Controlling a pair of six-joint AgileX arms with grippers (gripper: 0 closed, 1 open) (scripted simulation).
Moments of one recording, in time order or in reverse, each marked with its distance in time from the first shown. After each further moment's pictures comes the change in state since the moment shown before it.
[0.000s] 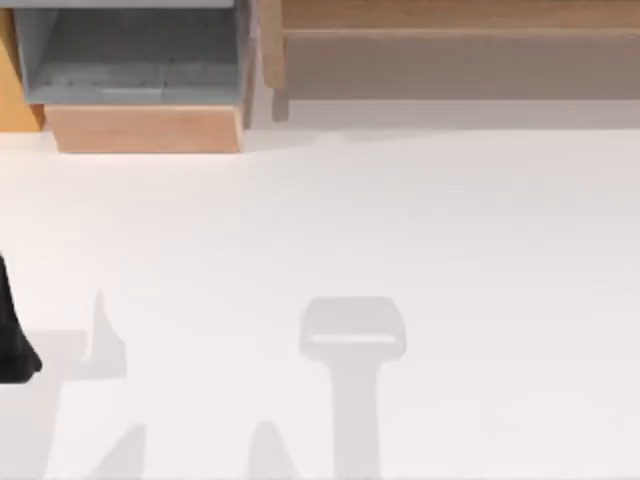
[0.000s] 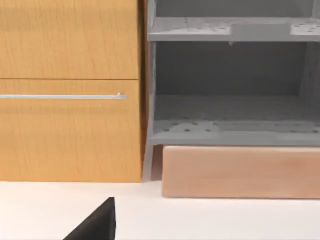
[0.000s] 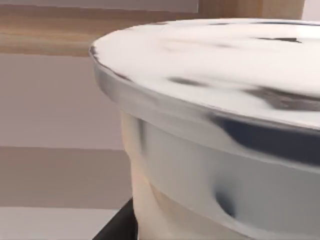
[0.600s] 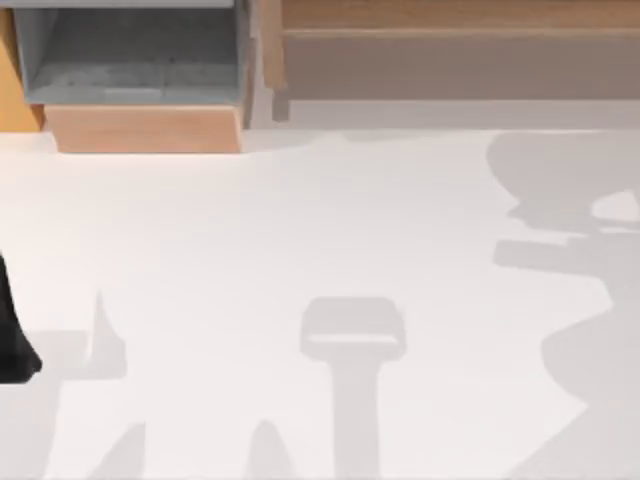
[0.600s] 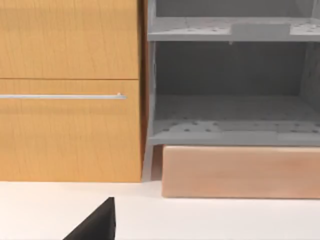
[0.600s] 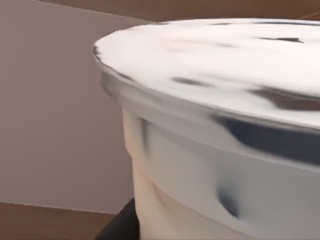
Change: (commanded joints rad) left arm 0.000 0.000 0.000 0.000 0.000 0.000; right arm 0.268 -0.250 0.151 -0.150 0.334 -0.050
